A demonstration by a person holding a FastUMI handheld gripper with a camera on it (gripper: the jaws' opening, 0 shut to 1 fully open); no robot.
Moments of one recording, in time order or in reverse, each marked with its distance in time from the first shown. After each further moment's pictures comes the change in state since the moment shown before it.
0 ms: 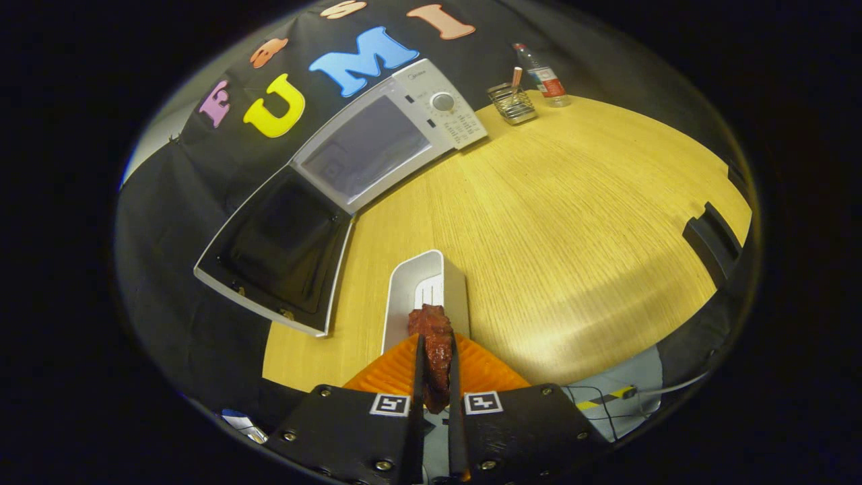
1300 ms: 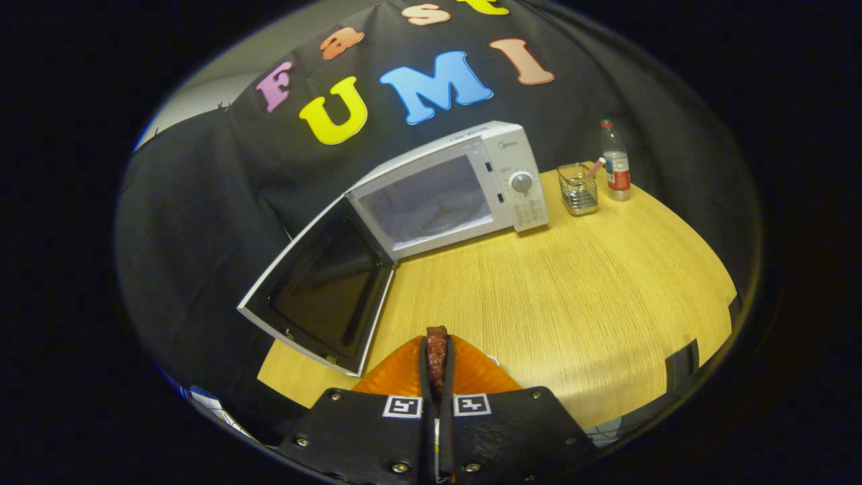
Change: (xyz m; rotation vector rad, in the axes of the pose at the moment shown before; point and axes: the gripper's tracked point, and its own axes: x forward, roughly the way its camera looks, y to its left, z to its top) arm -0.013 0.083 0.111 -0.235 -0.143 0.040
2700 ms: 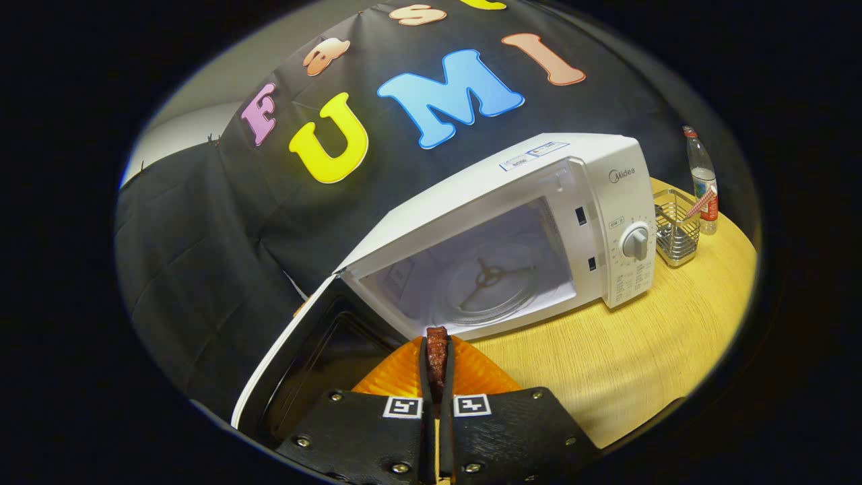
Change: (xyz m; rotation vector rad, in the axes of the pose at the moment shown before) arm 0.199 0.039 0.121 0.084 -0.141 0.096
